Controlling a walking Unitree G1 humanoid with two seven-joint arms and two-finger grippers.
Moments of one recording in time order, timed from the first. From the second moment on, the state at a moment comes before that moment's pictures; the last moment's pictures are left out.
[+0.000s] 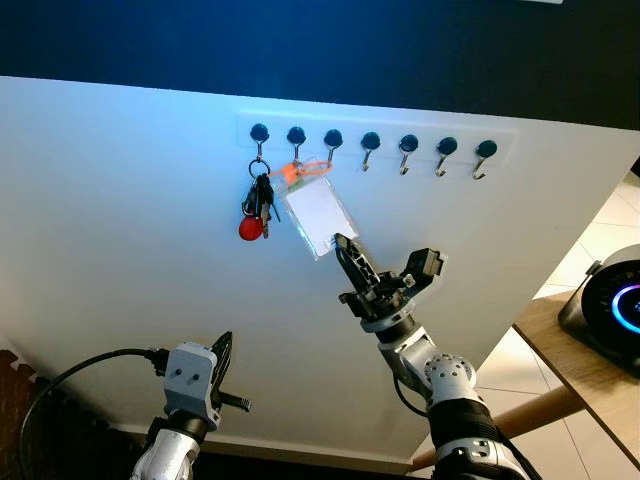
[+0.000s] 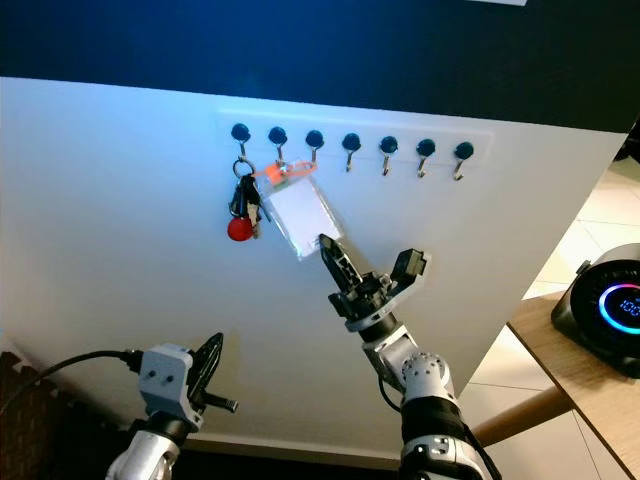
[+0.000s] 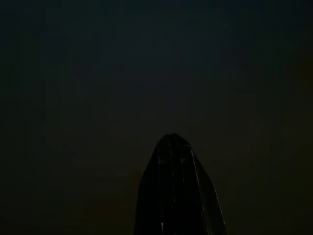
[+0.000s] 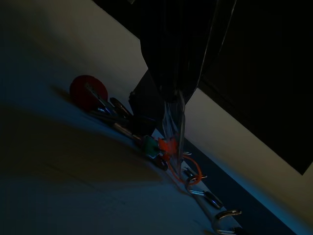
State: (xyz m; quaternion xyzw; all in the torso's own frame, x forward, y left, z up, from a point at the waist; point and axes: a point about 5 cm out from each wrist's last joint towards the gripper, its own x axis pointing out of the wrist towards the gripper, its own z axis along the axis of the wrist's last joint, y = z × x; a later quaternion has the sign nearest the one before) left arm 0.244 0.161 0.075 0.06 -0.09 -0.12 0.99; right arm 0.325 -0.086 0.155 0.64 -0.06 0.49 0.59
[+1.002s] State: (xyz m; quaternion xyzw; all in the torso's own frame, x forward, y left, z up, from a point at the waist) left arm 0.243 0.160 0.074 0.06 -0.09 -0.12 0.99; right arm 0.314 -0.089 0.185 0.62 -0.08 0.53 0.57
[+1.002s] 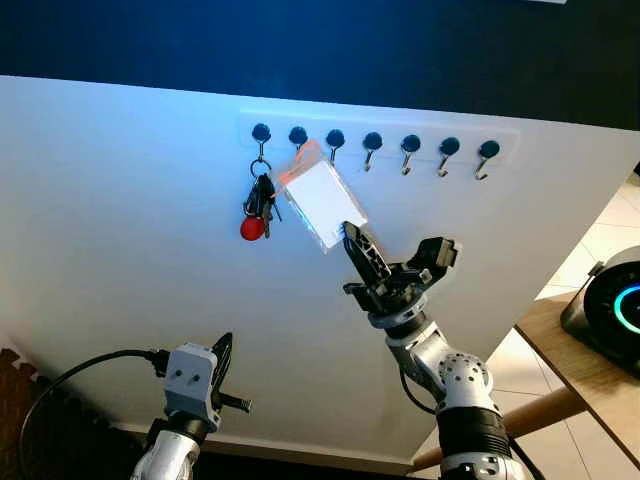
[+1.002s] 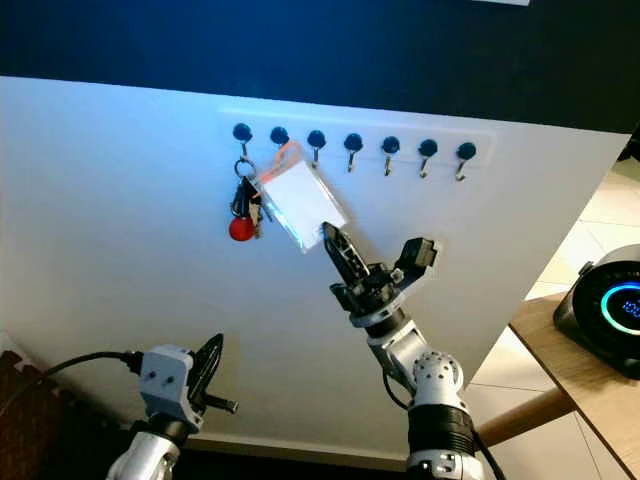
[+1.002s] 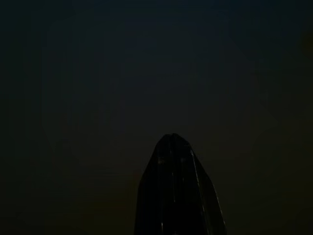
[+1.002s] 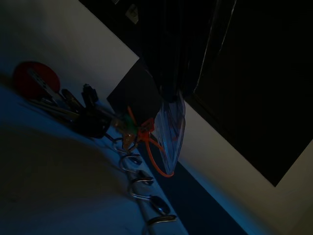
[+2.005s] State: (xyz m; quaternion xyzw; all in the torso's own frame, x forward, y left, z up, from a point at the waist) left arm 0.228 0.183 0.018 0.11 0.06 -0.09 0.99; right arm 0.274 -0.108 0.105 0.41 0.04 0.46 0.78
